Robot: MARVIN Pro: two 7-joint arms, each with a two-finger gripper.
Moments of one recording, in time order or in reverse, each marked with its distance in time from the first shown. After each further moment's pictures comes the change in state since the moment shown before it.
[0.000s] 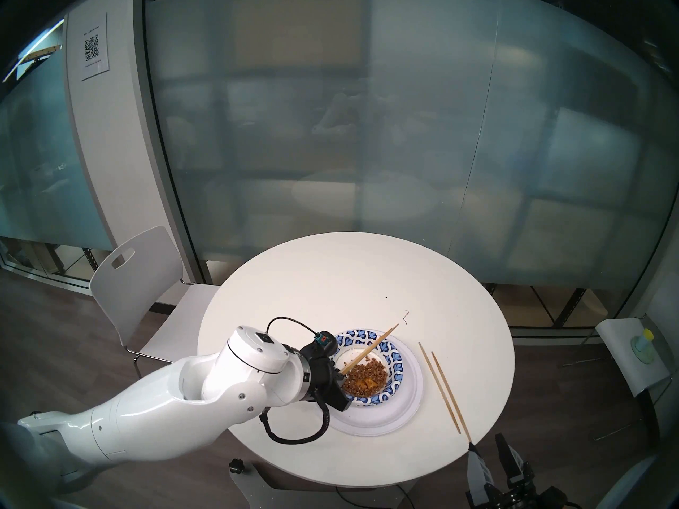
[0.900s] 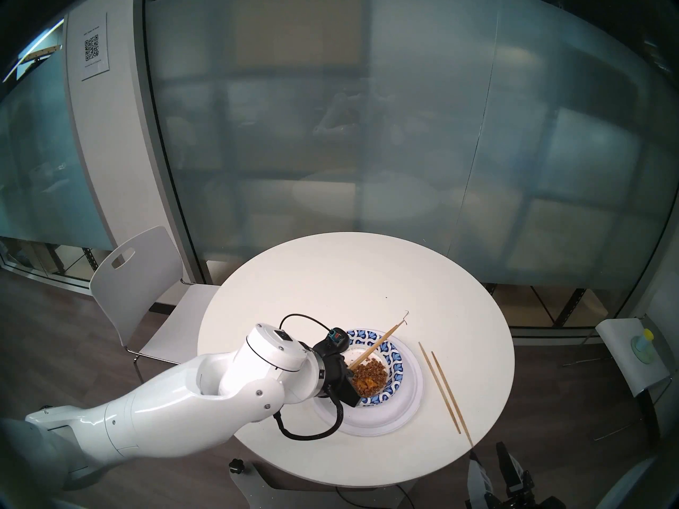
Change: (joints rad) left arm -0.068 -0.053 0.059 0.041 -0.043 0.000 0.094; right arm -0.022 -0.028 -0.002 0.014 0.024 -0.013 0.033
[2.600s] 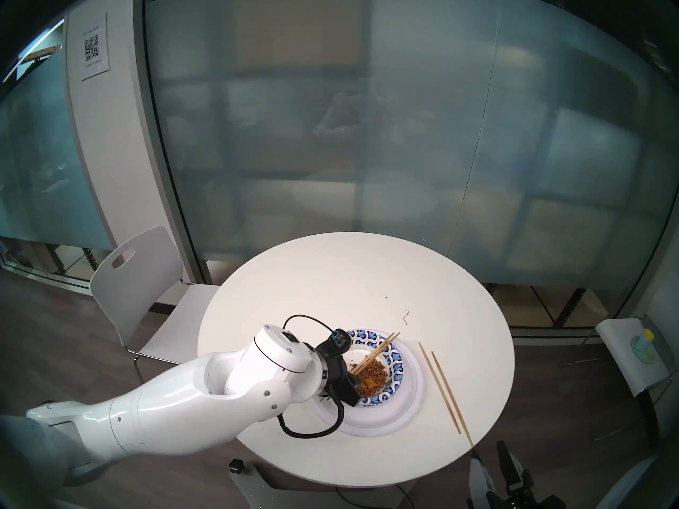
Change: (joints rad) left arm -0.028 -0.004 0.020 0.022 -0.005 -0.002 0.016; right arm 0.020 0.009 0.003 0.015 0.017 0.010 0.014
